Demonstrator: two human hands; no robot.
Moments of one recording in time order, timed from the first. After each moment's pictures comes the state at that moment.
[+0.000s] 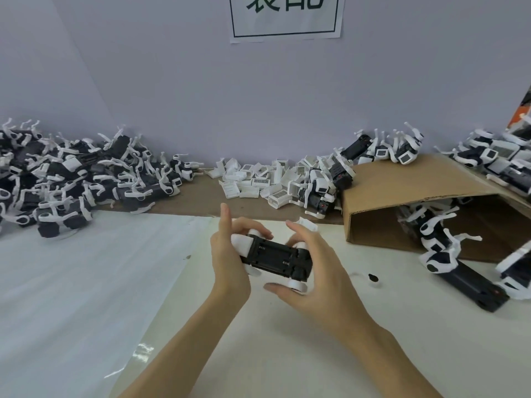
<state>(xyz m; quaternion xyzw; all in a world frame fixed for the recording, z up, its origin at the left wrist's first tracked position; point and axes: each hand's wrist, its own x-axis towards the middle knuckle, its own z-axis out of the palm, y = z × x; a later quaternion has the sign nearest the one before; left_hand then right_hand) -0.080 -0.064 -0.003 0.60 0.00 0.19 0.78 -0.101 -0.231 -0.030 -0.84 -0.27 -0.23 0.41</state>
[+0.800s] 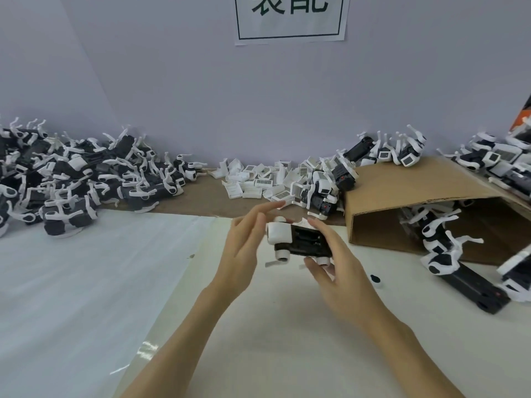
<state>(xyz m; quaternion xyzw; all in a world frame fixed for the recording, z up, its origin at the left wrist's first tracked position) -0.074 -0.050 -0.003 0.74 -0.22 0.22 0.59 -0.087 -0.254 -0.031 -0.84 -0.21 -0.15 0.48</state>
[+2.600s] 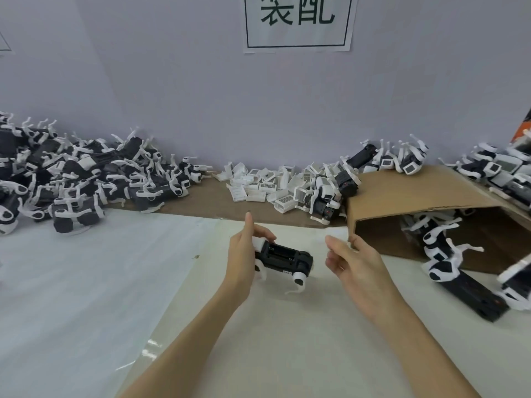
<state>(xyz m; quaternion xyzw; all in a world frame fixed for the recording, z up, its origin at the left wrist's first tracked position) -0.054 -0.052 -0.023 0.67 0.06 0.12 0.73 -0.068 -0.264 -0.018 -0.53 0.00 0.00 0.85</state>
